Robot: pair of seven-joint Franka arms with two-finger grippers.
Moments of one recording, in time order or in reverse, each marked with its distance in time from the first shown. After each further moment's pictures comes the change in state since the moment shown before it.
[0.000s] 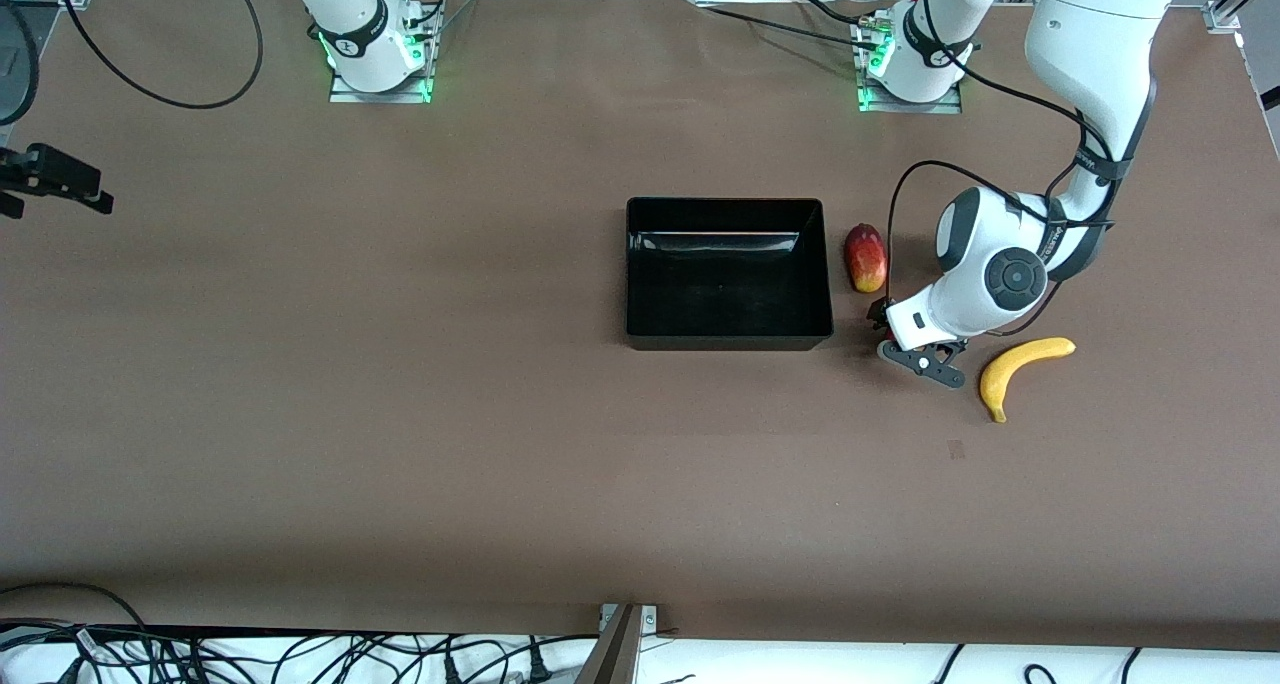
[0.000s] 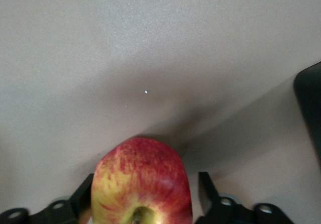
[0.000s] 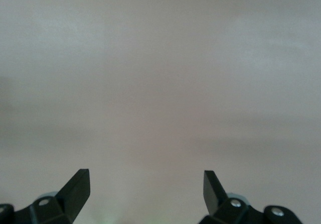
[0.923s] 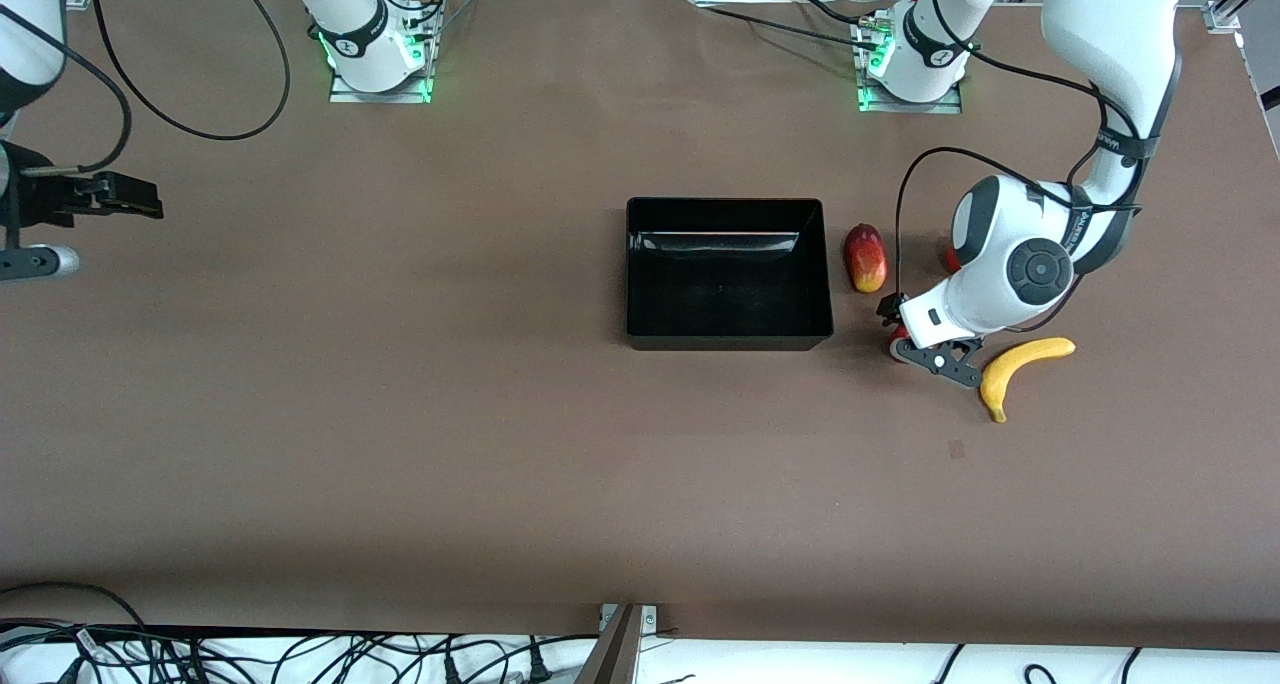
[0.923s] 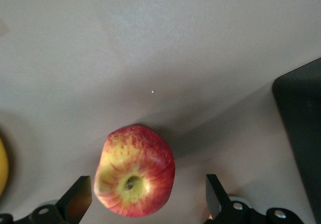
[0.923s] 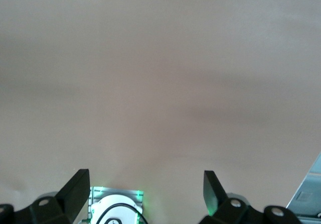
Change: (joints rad) left arm 0.000 -0.056 0.003 0.010 -0.043 -0.068 -0.003; right arm 0.695 0.254 -0.710 0.255 0.036 -0.227 -0.115
